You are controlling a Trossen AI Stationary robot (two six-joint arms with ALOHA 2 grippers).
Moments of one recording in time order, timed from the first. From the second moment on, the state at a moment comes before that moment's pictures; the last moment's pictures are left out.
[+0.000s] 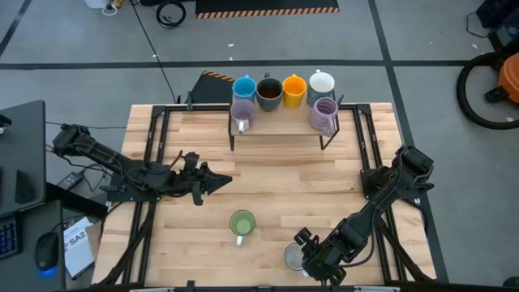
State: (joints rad) left arm -0.42 1.01 0.67 0.41 -0.54 -0.84; right arm 0.77 1.78 1.31 -0.62 0.06 0.05
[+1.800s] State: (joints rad) left arm -0.42 1.02 0.67 0.36 -0.56 -0.84; right arm 0.54 1.68 1.28 -0.83 0.04 -0.03
